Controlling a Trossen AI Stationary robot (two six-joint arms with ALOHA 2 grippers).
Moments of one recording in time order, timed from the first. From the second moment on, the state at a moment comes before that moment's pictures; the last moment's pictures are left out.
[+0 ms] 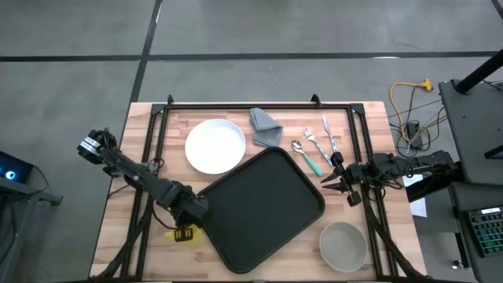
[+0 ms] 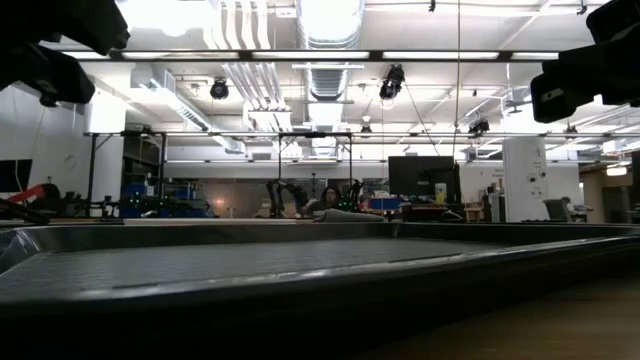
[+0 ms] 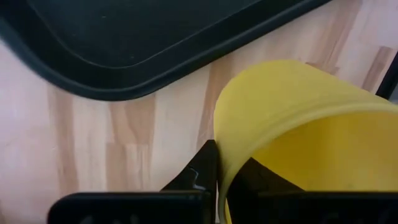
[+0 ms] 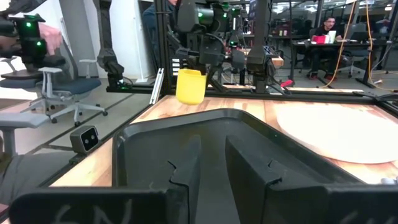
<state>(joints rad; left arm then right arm) -0.53 1.44 1.06 -1.06 0.19 -0.71 0.17 0.03 0.02 0.01 -0.10 0.07</state>
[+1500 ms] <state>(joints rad) -0.16 1.46 1.06 -1.12 0.10 -0.36 0.17 0.03 0.02 0.01 -0.10 0.07</state>
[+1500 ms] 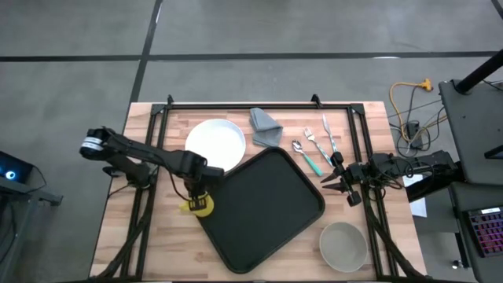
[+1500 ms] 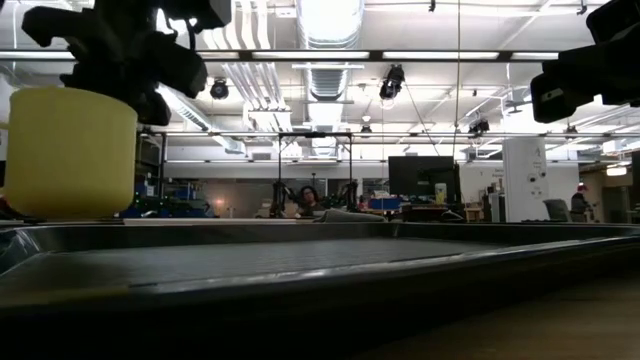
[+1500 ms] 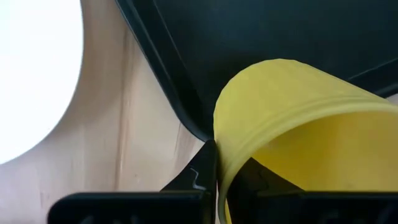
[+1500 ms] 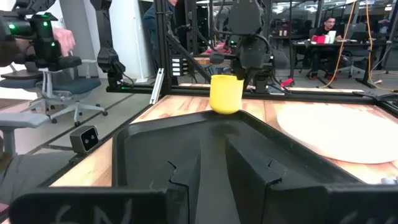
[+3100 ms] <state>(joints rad) -0.12 1.64 1.13 -1.12 0.06 -0.20 0.17 0.03 0.02 0.01 -0.10 0.07</state>
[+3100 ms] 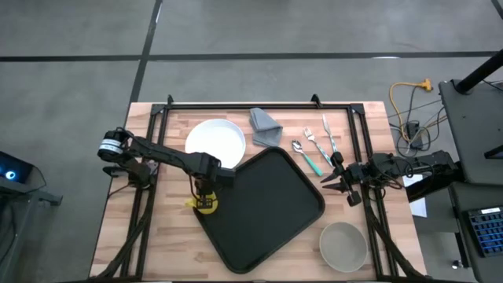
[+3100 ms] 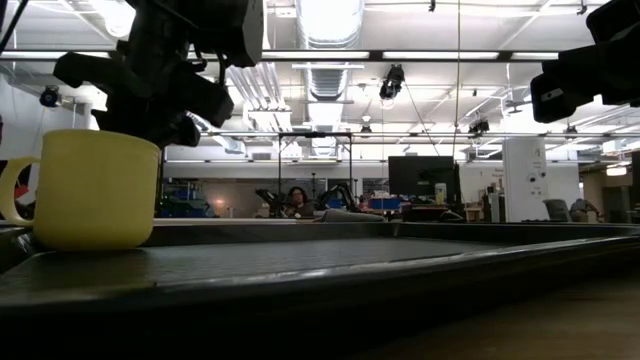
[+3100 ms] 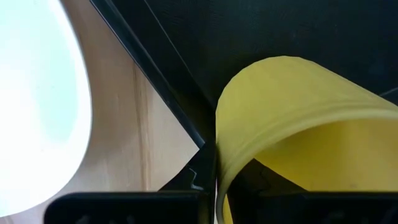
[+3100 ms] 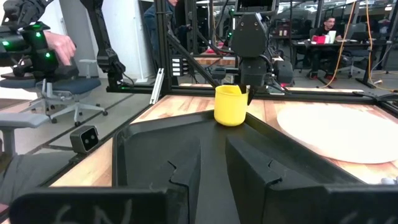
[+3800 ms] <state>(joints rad) -0.08 1.64 1.18 -1.17 0.13 -0.20 0.17 0.03 0.02 0.01 -0.10 0.07</state>
